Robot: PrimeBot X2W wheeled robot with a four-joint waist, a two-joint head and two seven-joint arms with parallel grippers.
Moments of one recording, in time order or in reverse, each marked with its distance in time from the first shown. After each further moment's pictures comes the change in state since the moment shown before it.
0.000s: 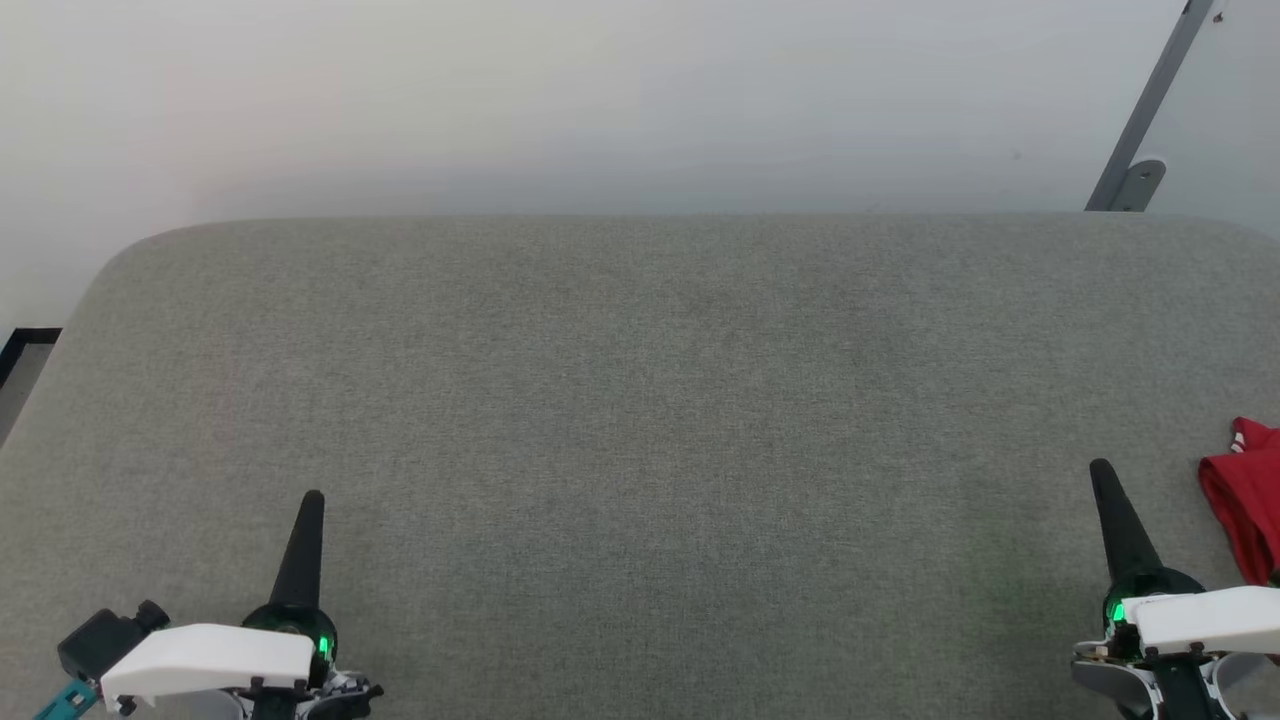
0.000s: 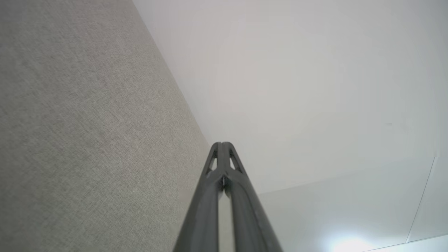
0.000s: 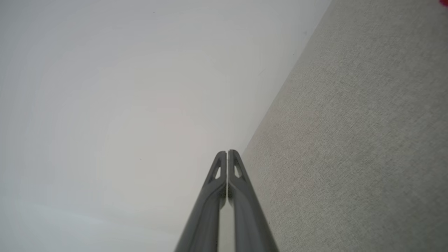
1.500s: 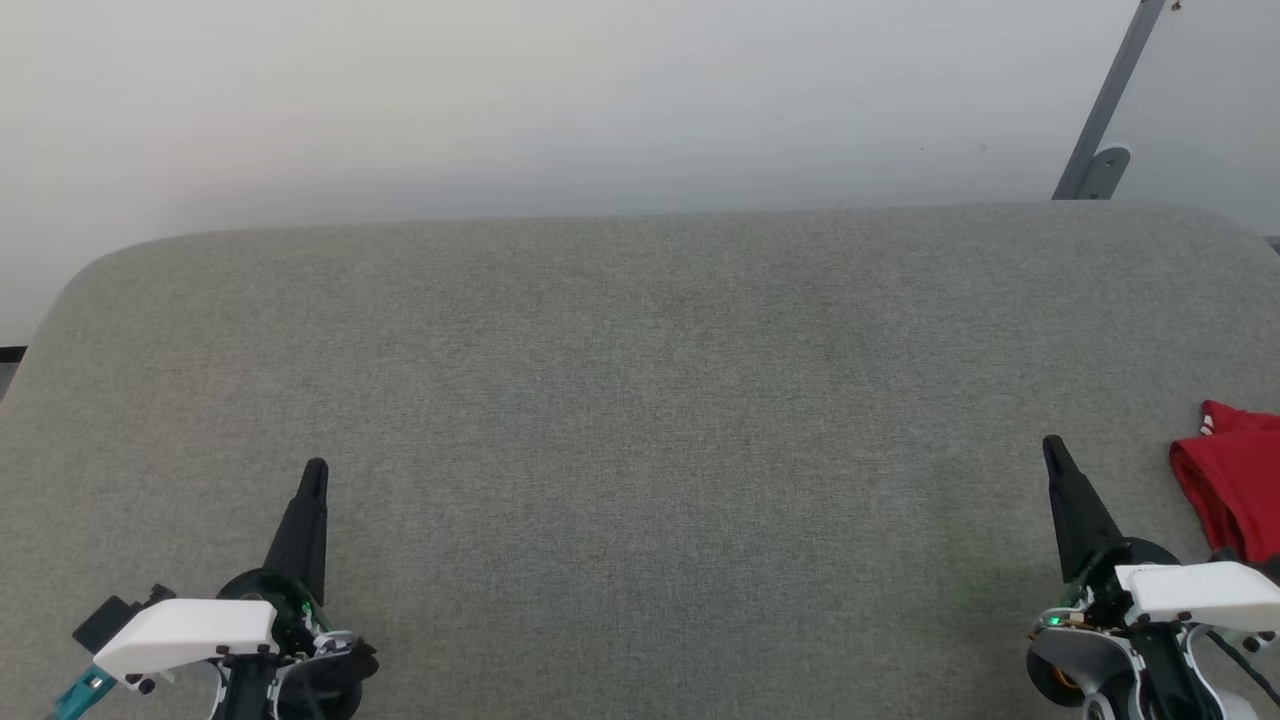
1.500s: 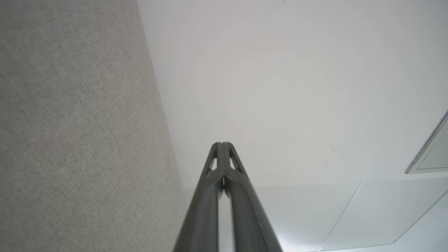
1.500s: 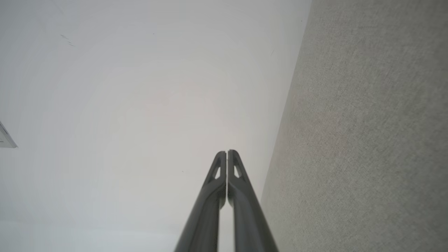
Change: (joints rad) left arm -0.068 -0.019 0.035 0.043 -0.313 0.000 0.095; right arm -0.068 0.034 0.025 0.067 0.300 0.000 0.065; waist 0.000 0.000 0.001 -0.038
